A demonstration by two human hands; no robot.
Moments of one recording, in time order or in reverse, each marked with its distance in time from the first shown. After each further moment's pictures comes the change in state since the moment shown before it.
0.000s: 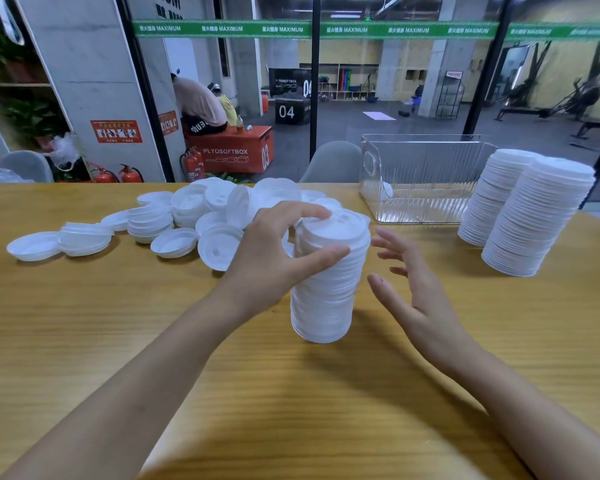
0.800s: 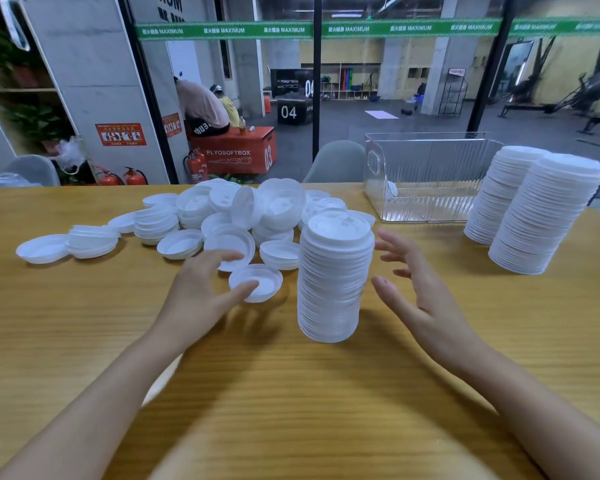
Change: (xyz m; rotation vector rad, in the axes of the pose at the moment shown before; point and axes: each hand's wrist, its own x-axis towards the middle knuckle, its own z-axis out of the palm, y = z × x) left_hand -0.040 -0.085 -0.039 0.254 0.088 -0.263; right_hand -0.001 0.003 0.001 -0.003 -0.035 0.014
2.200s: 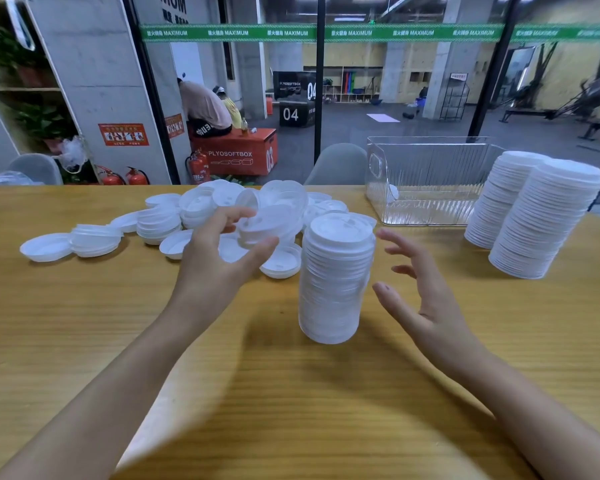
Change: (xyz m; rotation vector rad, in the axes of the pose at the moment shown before) left_hand 0.004 0.051 -0.010 -0.318 0.130 0.079; right_hand -0.001 -0.012 0.000 0.005 0.043 -0.097
